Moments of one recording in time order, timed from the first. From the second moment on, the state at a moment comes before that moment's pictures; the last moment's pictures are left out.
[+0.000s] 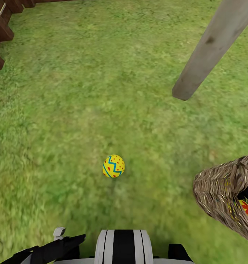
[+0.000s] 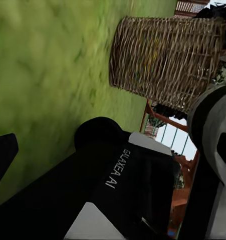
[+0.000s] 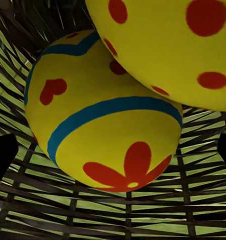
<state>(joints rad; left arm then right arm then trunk) -0.56 0.29 -0.70 -0.09 1.01 0.03 -1.57 -1.27 -0.68 1.07 0.03 -0.26 0.44 1.01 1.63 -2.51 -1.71</state>
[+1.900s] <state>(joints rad) -0.54 0.48 -0.46 -0.34 1.01 0.33 -1.57 -1.24 -0.68 1.07 0.02 -0.26 0.41 1.01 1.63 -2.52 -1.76</state>
